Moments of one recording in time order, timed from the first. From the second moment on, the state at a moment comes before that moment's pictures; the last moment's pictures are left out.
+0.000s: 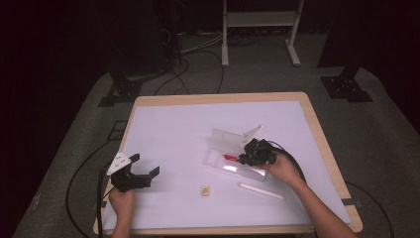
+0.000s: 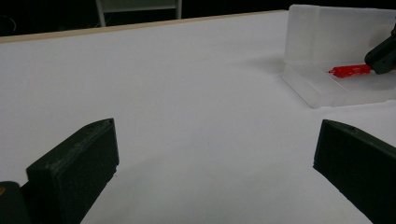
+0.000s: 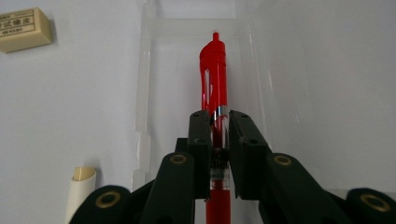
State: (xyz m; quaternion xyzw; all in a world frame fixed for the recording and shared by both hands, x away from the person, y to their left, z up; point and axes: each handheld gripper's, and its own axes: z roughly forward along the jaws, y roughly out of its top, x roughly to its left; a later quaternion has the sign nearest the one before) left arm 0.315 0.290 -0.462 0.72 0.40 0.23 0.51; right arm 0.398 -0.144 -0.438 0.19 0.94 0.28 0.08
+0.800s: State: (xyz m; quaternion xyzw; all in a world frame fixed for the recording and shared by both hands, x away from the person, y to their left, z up) left arm 0.315 0.290 -0.462 0.72 0.40 0.23 0.51; right arm 0.399 -0.146 -0.448 0.19 0.94 0.27 0.07
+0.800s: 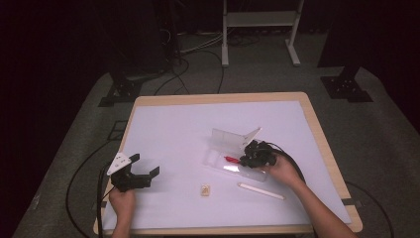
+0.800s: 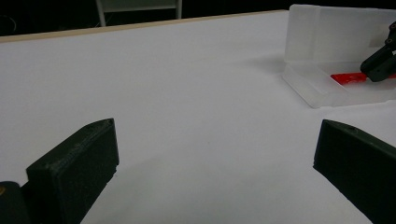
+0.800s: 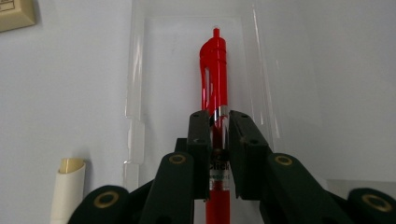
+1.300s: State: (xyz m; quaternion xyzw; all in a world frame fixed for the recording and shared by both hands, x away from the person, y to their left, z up) left arm 0.315 0.290 -0.462 0.72 0.40 0.23 0.51; right arm 0.395 -0.148 -0.443 0.19 0.94 0.28 0.07
